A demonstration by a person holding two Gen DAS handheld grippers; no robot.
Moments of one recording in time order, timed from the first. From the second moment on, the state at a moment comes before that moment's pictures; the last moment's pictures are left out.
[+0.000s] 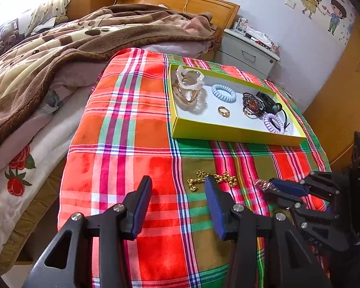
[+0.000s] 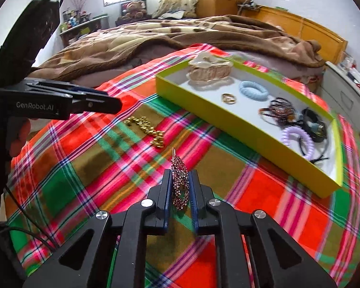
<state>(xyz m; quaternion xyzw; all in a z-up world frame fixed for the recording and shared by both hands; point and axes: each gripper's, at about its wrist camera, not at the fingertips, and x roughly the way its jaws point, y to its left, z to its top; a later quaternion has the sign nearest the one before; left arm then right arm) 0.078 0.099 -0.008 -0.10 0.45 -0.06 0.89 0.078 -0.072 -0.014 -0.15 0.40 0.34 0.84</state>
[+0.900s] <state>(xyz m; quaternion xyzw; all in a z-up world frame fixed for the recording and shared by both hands) 0.099 0.045 -0.024 0.01 0.46 -0.08 0.89 0.071 -0.108 0.006 -0.08 0.37 0.30 0.88</state>
